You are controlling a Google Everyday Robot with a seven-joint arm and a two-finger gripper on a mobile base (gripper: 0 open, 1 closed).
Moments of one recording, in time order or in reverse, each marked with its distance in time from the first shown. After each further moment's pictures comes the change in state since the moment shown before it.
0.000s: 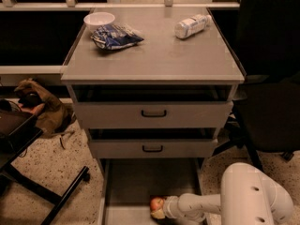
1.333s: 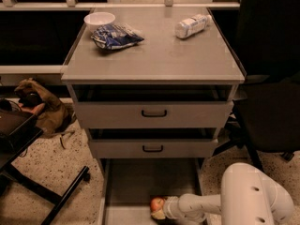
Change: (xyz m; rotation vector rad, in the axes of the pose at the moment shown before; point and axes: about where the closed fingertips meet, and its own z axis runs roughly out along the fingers) arm 0.000 0.000 0.000 0.000 0.000 0.000
